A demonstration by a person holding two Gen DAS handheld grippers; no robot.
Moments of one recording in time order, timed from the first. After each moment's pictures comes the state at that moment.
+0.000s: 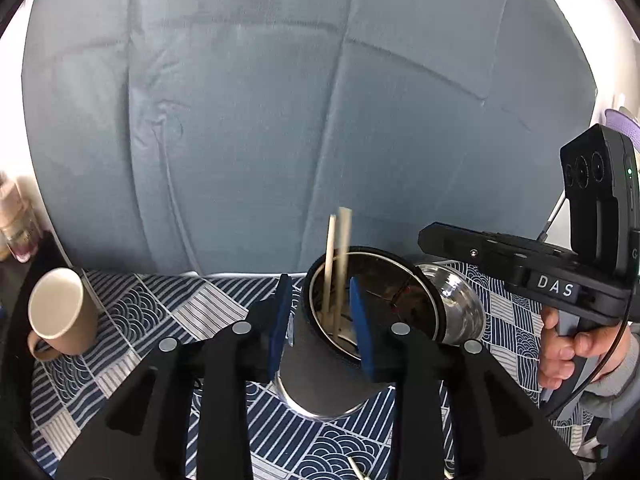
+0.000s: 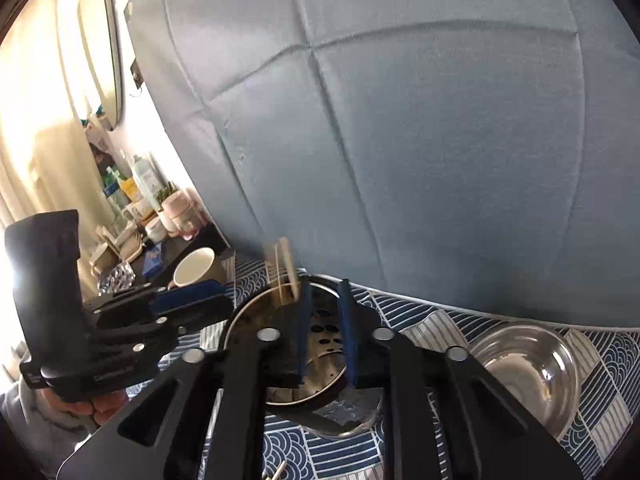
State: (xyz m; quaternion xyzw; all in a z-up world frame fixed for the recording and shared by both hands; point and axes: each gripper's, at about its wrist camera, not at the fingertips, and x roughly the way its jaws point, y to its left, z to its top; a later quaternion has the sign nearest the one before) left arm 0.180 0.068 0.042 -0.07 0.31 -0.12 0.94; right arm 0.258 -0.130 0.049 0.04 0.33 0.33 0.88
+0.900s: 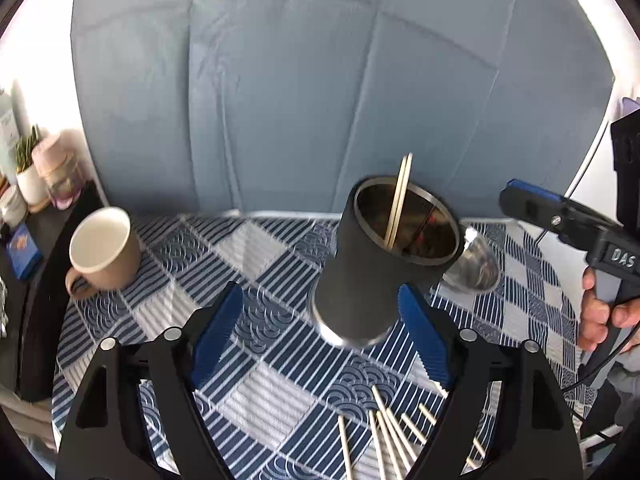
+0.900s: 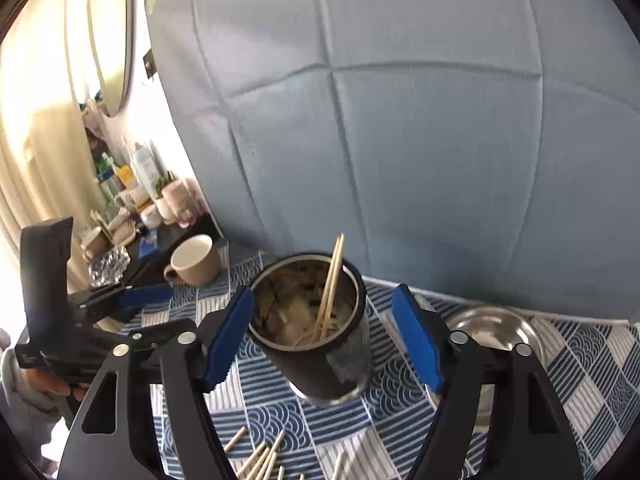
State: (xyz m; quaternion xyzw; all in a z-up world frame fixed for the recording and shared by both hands) left arm 0.144 0.096 0.012 -0.06 0.38 -0.07 0.92; right arm 0.204 -0.138 0.064 0.00 0.33 0.29 0.90
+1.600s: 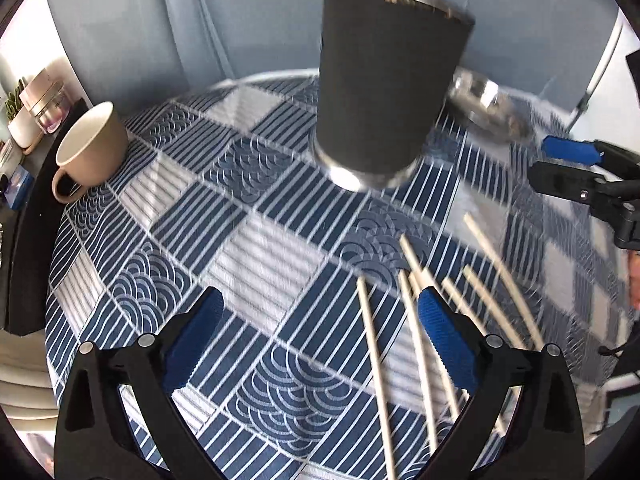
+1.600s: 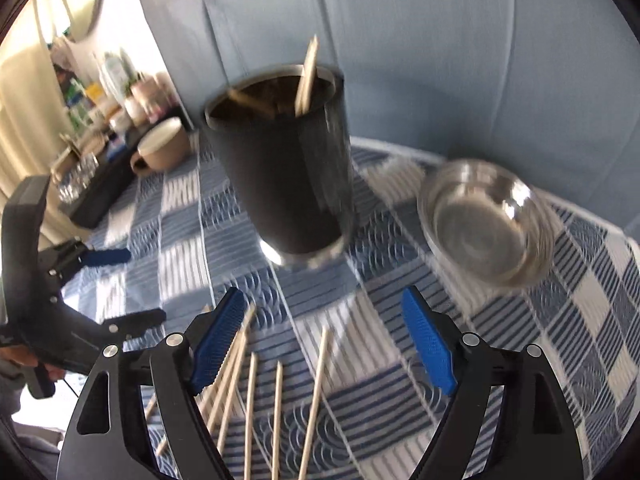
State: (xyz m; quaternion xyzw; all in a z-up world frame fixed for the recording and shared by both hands) left arm 0.098 0.059 -0.080 0.03 0.52 -0.06 0.85; right arm 0.152 -0.154 -0.039 -0.06 0.48 0.24 0.84
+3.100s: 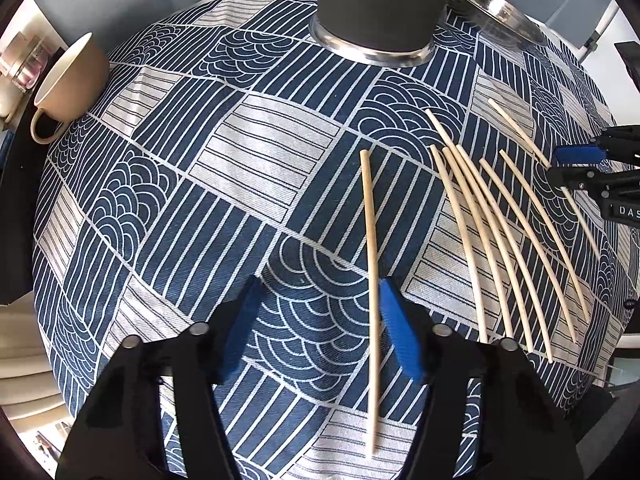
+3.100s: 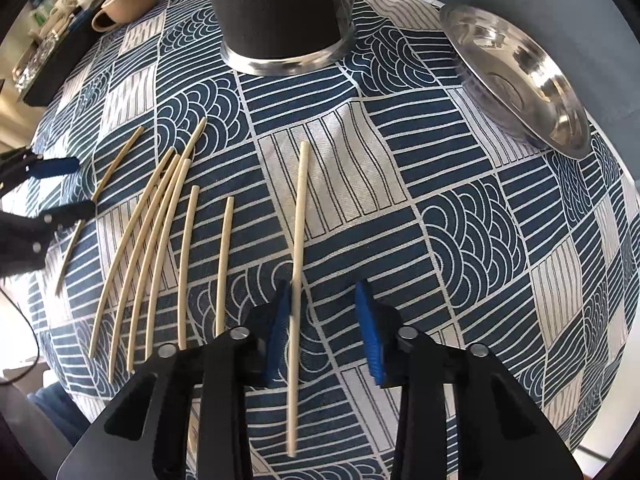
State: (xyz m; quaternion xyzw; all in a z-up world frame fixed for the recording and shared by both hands) left arm 0.086 0.075 -0.122 0.06 0.61 -0.07 0.78; right arm 0.138 -0.144 -0.119 -0.17 0.62 0.21 0.74
